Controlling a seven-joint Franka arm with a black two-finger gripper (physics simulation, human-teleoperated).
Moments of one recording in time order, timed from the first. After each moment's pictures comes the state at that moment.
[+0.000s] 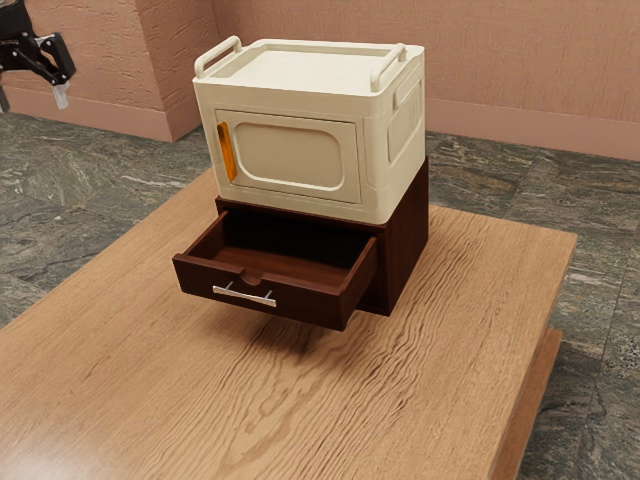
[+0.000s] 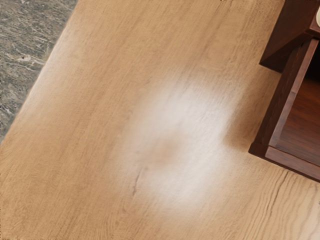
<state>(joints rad) -0.02 0.00 0.39 -1.31 0.03 1.34 -0.11</state>
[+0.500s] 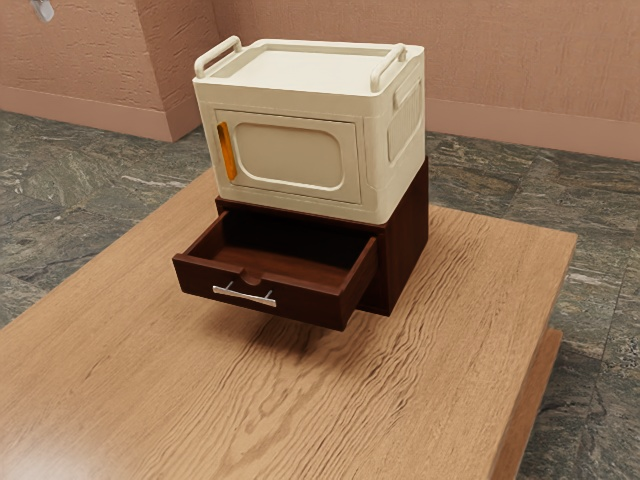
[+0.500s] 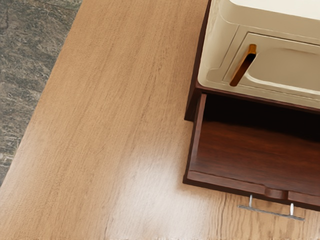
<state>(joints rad) -0.11 -0.12 0.30 -1.15 0.02 1.31 -0.05</state>
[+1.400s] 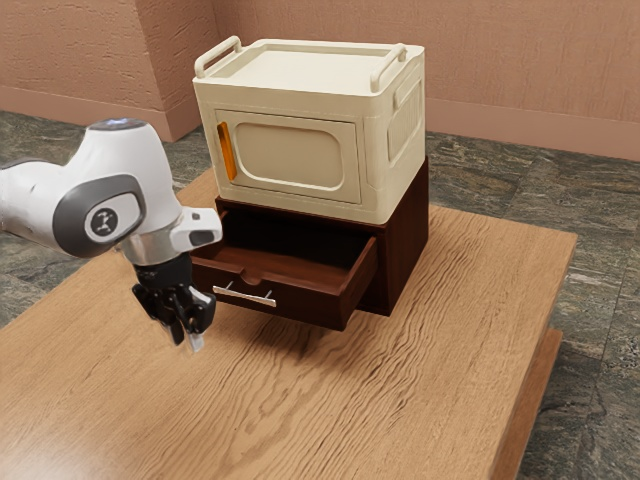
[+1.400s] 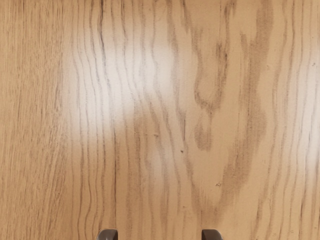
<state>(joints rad) -0.16 -0.35 0.03 -2.44 -0.07 2.04 -0.13</state>
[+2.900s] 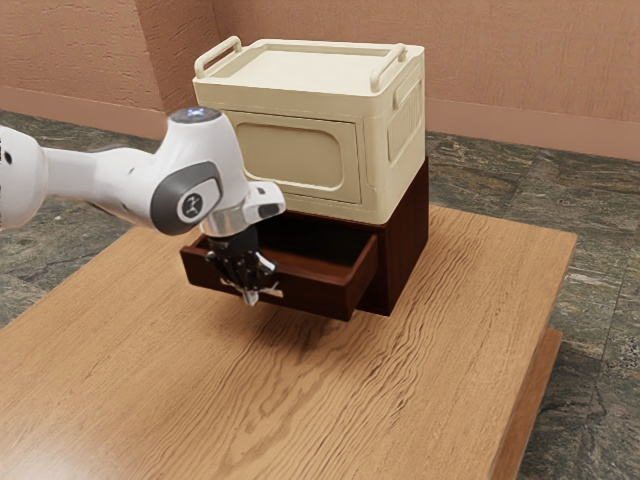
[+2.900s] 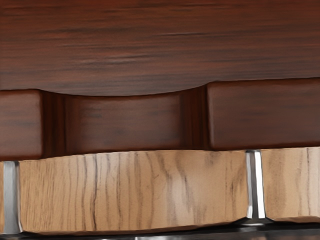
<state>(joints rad) -0.17 0.05 0.04 -2.11 -0.02 2.22 -0.16</state>
